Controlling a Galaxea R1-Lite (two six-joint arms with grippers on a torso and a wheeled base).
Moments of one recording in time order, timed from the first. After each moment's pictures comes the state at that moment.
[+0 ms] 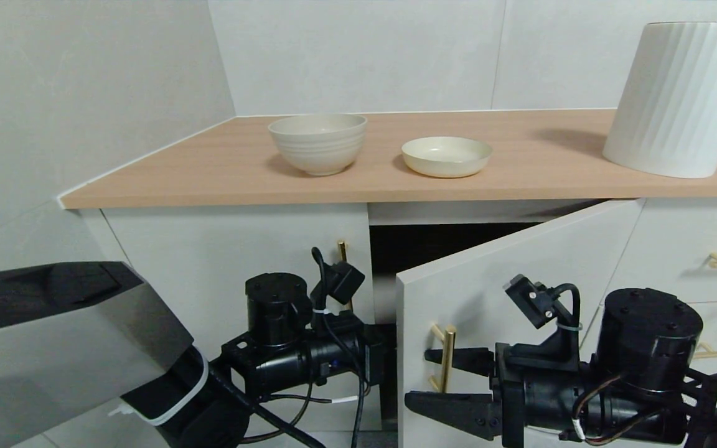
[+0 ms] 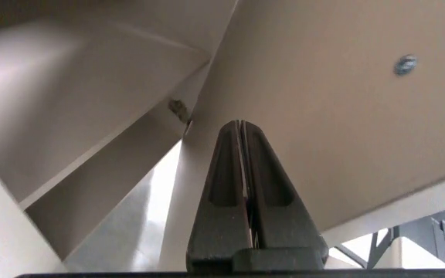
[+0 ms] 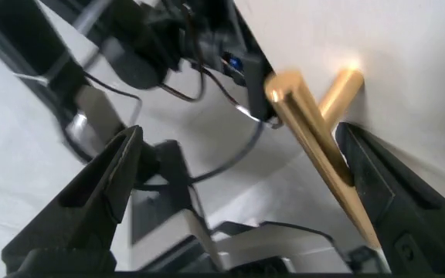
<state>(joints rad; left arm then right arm) -0.60 2.10 -0.64 -1.24 -0.53 -0.28 0.73 1.82 -0.39 -1.30 0.56 0.46</state>
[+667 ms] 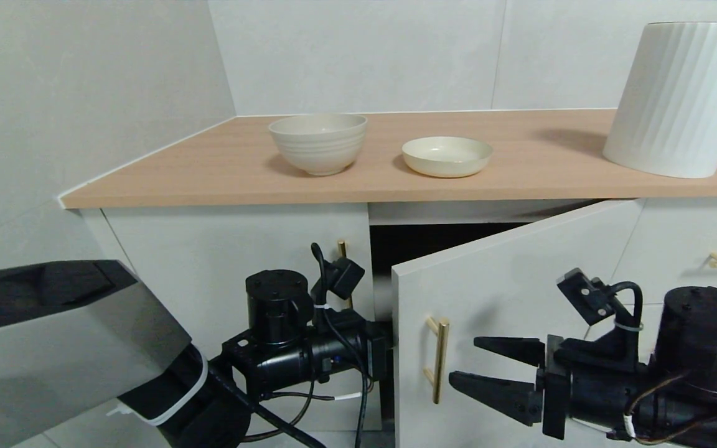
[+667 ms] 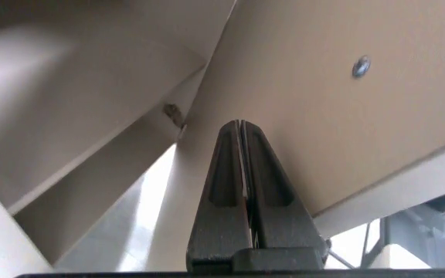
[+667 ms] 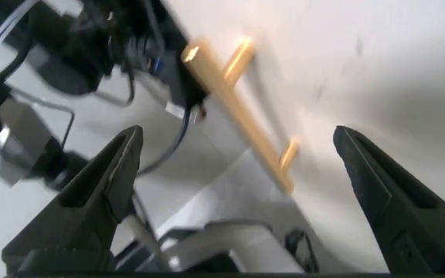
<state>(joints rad) -0.62 2.09 -0.65 -1.24 -0.53 -0.35 0.64 1.65 -0.30 -1.18 0.44 0.36</state>
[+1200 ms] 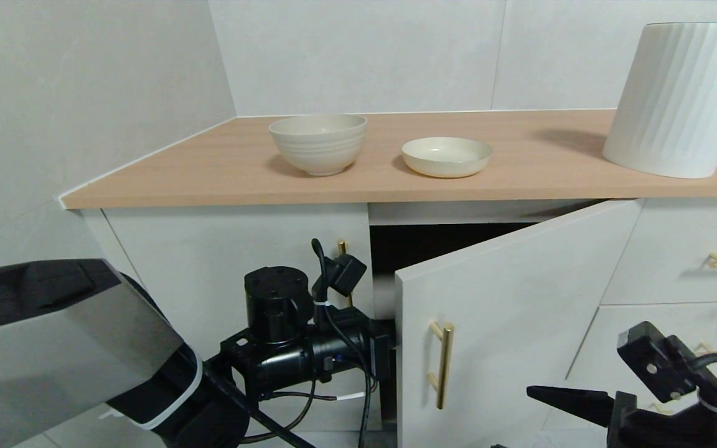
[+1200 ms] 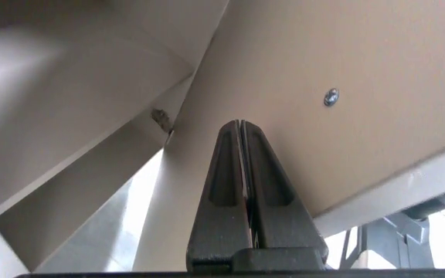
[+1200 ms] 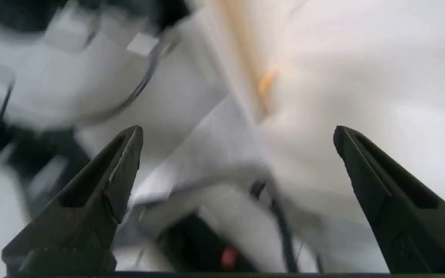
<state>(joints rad) -0.65 2.06 -0.65 -1.23 -0.53 -0.37 0.84 1.36 -0.20 -0.86 0.08 0.30</state>
